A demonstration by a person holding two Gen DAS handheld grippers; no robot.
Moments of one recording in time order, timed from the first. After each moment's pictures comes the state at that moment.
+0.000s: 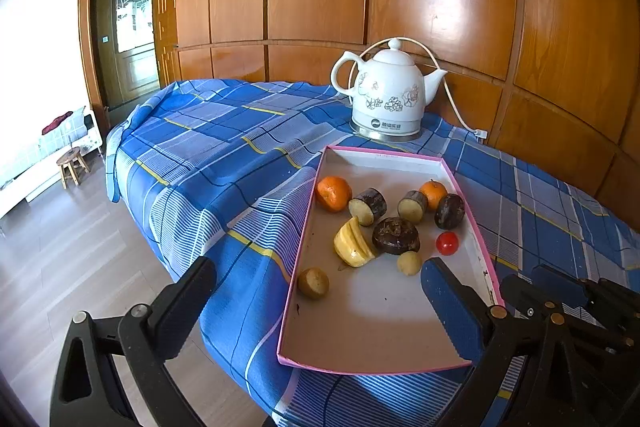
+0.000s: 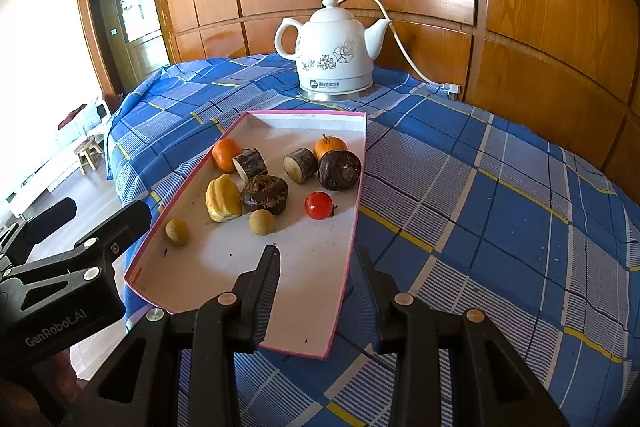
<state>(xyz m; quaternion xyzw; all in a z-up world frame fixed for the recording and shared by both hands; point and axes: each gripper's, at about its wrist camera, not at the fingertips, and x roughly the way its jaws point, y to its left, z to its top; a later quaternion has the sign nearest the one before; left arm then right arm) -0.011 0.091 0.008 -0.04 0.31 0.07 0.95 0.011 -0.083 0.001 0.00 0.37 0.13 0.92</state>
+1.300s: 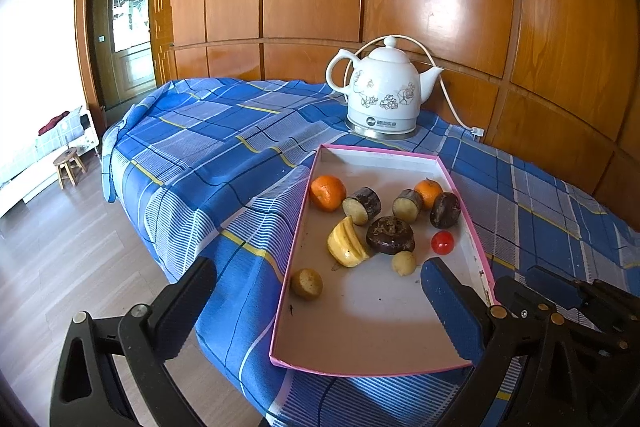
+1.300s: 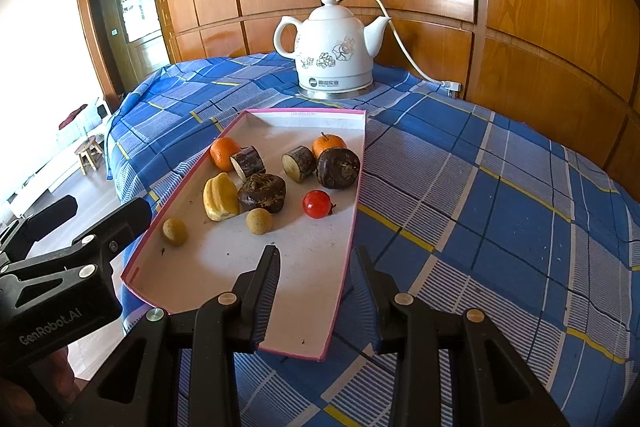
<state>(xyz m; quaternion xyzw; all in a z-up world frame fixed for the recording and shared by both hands) -0.007 0.087 0.008 -0.04 0.32 0.06 0.95 0.013 -0.085 -0.002 0.00 0.38 0.13 0.92</state>
